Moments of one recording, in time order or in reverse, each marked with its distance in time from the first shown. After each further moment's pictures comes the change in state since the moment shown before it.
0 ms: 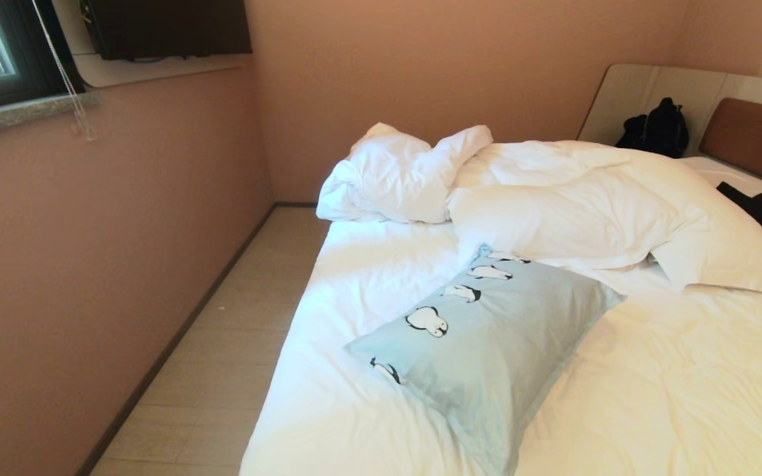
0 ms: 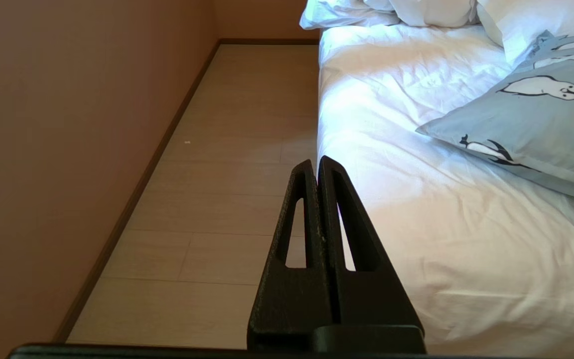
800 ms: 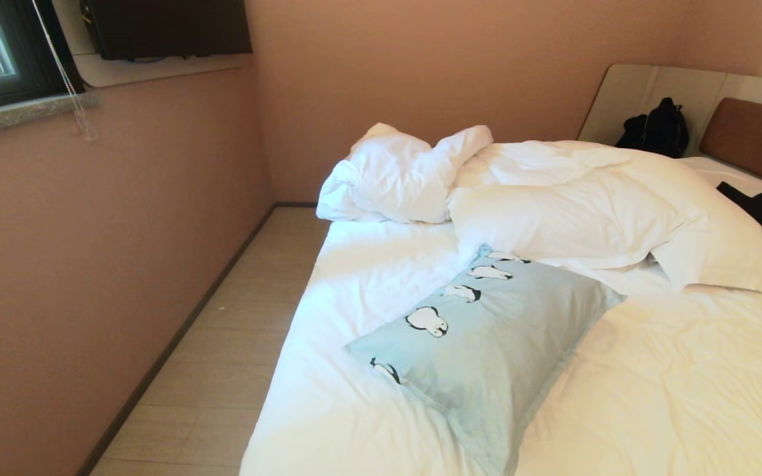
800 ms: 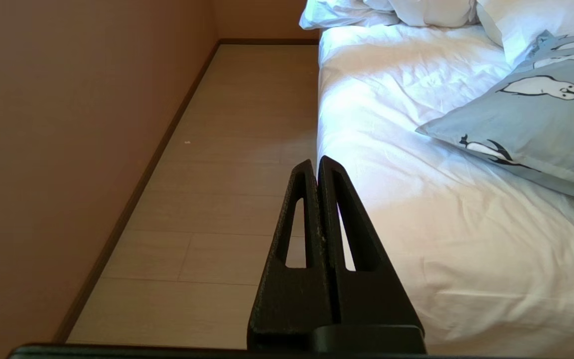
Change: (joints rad) left arm 0.000 0.000 0.000 0.000 -0.001 0.000; right arm 0.000 0.000 -0.019 0.022 0.000 -0.023
